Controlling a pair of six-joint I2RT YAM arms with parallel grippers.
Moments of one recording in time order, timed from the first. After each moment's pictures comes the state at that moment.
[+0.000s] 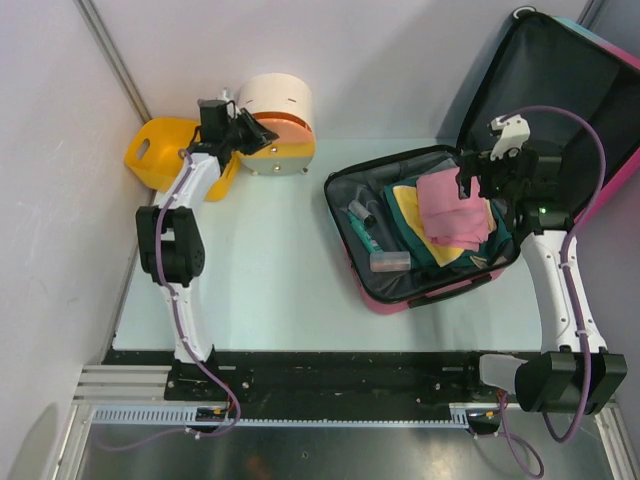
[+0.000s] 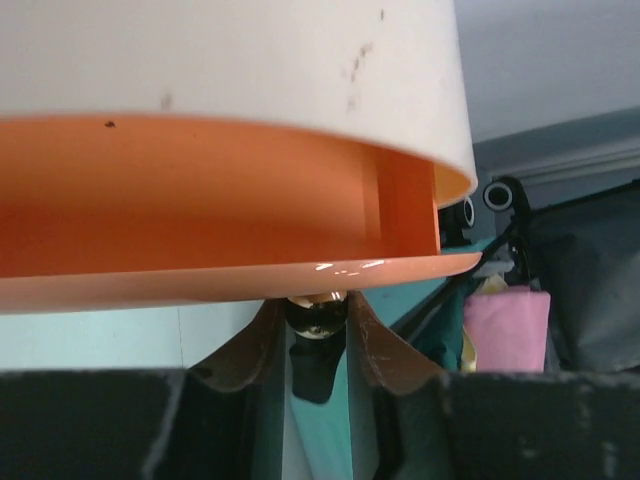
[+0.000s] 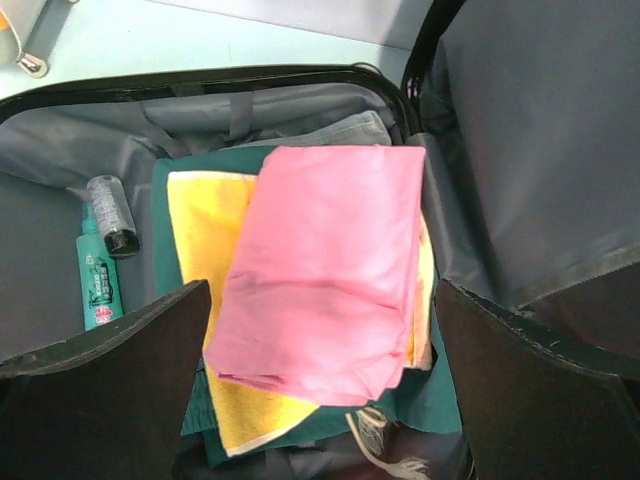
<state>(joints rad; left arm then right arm) -0.08 2.11 1.87 -0.18 0.40 -0.71 -0.05 1.20 1.27 -0.44 -0.18 -0.16</state>
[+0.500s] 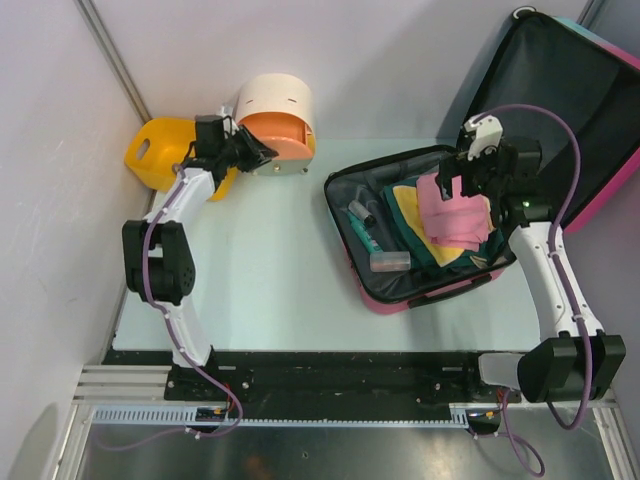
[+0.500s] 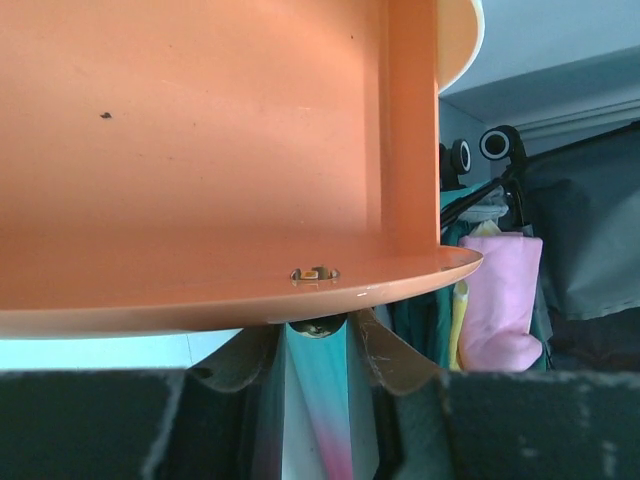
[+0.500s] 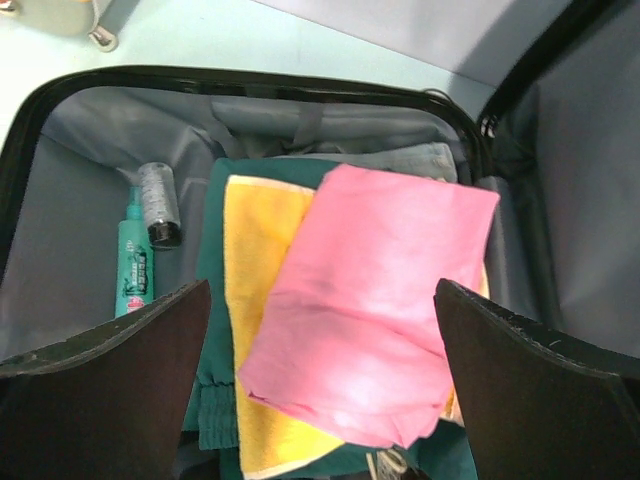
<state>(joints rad) -0.08 1.90 1.58 -0.17 0.44 -0.71 0.03 1.26 1.27 -0.40 -0.24 -0.20</state>
